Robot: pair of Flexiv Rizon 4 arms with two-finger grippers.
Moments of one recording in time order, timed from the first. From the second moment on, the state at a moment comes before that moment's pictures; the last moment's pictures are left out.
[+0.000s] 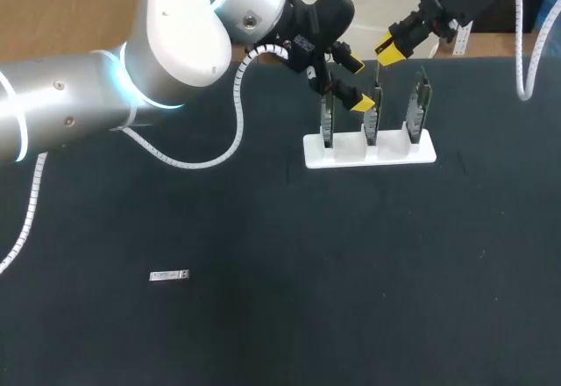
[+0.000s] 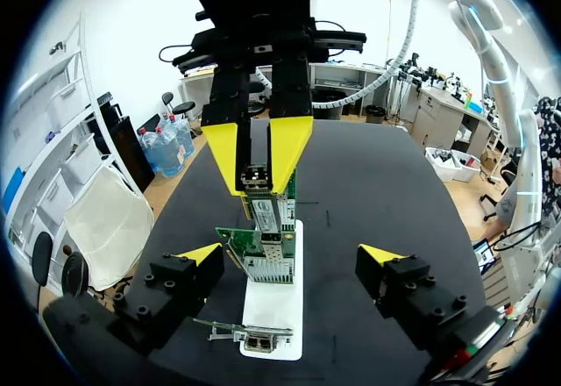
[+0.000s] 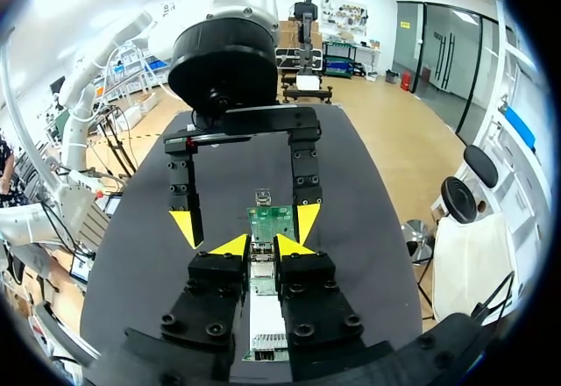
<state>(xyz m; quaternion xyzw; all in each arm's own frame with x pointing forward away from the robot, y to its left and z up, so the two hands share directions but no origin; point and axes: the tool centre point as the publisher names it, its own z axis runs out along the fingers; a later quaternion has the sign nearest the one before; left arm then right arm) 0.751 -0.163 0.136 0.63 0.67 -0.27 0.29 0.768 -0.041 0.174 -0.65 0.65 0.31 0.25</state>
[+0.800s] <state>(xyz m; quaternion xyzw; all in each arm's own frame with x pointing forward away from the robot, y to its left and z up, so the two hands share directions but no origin) 0.751 -0.163 0.136 0.63 0.67 -0.27 0.29 0.767 -0.037 0.172 -0.65 0.65 0.30 0.25</state>
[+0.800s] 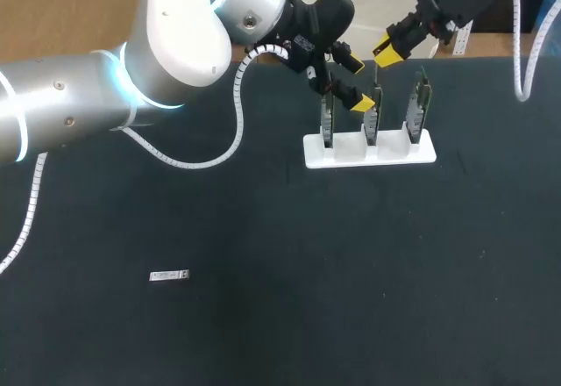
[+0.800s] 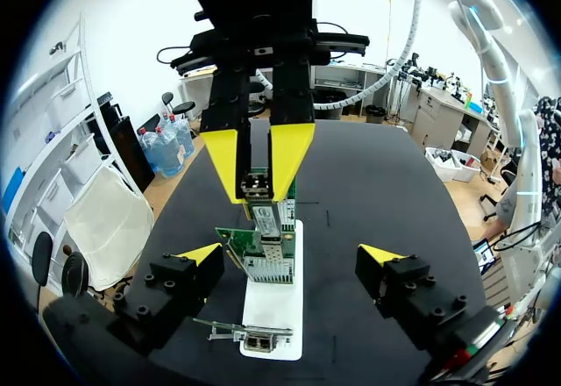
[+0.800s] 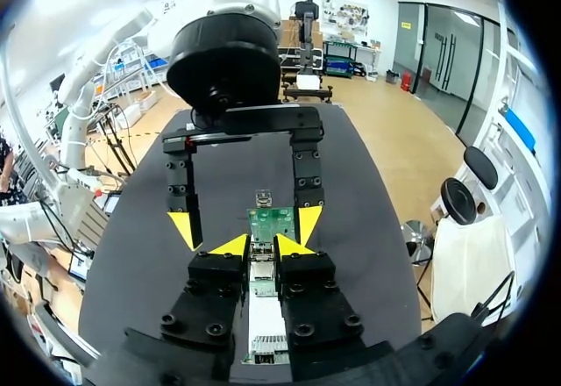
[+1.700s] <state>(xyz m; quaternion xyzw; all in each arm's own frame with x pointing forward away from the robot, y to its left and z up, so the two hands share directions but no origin) 0.751 -0.163 0.136 0.63 0.67 -0.27 0.29 0.767 -0.037 0.166 -0.65 0.66 0.30 0.24</state>
